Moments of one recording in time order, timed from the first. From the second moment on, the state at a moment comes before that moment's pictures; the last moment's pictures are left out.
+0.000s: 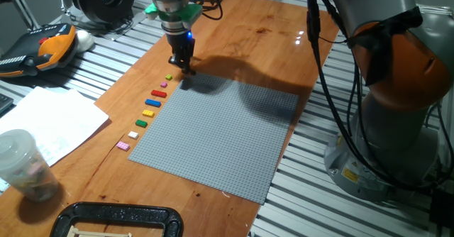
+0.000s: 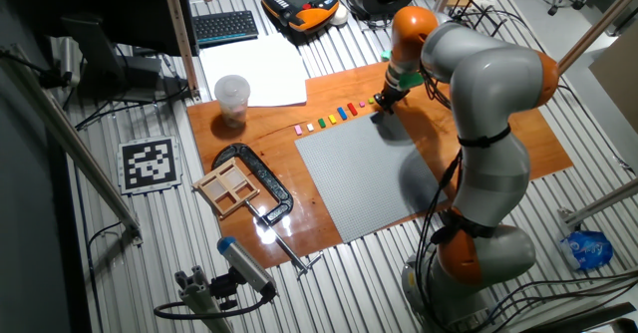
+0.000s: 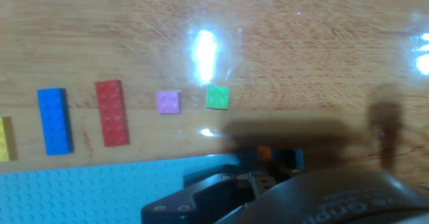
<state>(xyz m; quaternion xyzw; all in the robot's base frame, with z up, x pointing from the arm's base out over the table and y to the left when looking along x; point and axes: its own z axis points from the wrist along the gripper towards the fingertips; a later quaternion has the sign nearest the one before) 0.592 -0.089 0.046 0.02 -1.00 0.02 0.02</state>
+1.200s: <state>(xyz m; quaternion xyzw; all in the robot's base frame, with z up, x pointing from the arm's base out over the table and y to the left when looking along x) 0.581 -0.091 0.049 0.01 -1.00 0.03 0.01</state>
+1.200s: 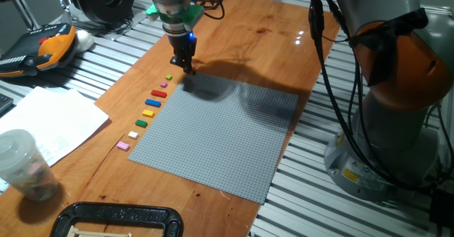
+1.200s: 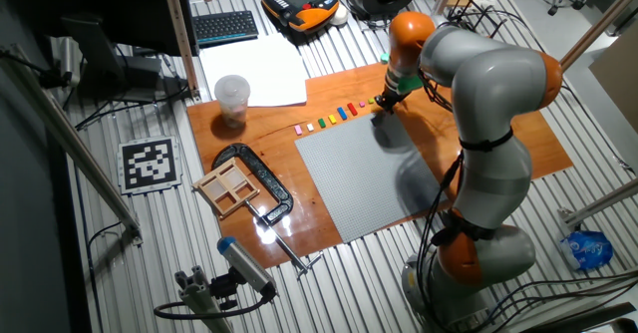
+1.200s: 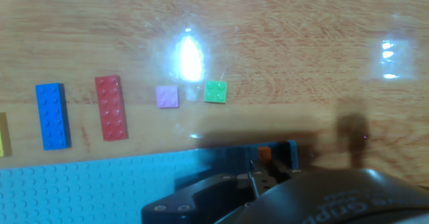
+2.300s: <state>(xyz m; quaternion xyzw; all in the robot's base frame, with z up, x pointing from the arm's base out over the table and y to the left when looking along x) 0.576 -0.096 0.037 0.01 -1.00 0.03 0.00</state>
